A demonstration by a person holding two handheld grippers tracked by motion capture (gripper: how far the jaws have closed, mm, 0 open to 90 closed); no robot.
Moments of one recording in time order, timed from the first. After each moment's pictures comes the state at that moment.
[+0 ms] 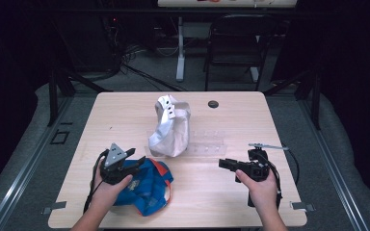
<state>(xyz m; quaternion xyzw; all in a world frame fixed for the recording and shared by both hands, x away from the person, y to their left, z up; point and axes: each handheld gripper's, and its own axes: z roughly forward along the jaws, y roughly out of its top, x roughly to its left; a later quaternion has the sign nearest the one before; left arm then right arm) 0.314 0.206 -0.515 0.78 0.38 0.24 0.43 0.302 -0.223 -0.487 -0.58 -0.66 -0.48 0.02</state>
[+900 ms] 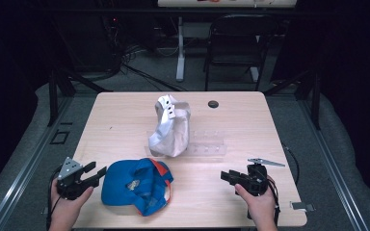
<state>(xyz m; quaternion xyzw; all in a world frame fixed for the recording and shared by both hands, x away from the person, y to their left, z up) 0.276 0.304 -0.528 0.74 0.48 0.23 0.41 0.282 -0.225 -0.530 -0.59 -0.66 -0.46 -0.03</state>
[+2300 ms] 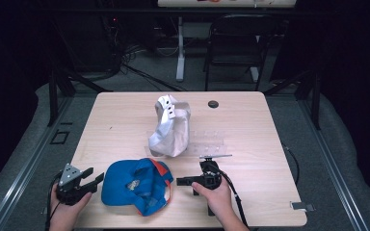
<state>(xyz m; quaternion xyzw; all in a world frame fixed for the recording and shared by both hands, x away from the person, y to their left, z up) 0.273 0.312 -0.552 0.75 0.48 0.24 0.39 0.315 -0.109 -0.550 -0.55 -0.70 -0.43 0.15</state>
